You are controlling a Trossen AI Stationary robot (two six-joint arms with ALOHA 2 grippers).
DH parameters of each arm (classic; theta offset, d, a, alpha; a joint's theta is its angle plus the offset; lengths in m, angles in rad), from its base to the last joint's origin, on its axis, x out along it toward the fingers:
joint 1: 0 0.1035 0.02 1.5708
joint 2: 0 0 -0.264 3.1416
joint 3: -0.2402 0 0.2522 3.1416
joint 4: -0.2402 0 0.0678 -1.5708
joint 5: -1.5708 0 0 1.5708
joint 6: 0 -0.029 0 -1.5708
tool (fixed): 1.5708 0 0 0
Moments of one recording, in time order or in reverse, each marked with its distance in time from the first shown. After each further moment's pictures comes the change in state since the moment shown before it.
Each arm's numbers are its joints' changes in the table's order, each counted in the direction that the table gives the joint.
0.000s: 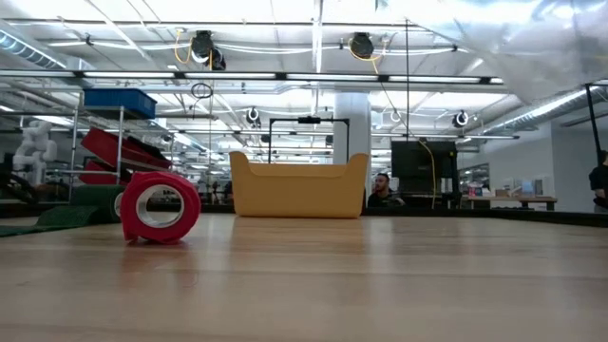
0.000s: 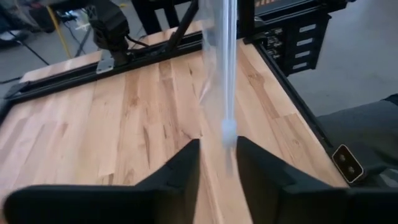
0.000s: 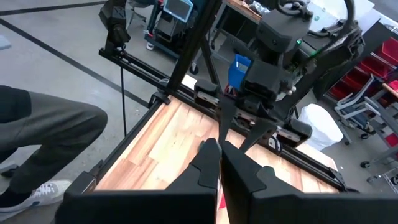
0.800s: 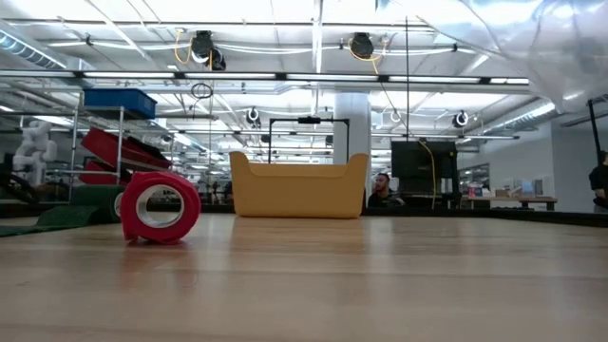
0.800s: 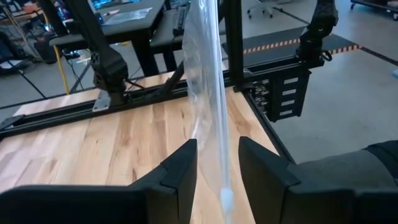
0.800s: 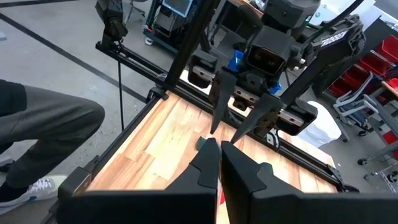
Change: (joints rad) left arm -0.027 0.000 0.000 0.193 0.010 -0.028; right arm -0.020 -0.007 0.000 -0.011 0.011 0.008
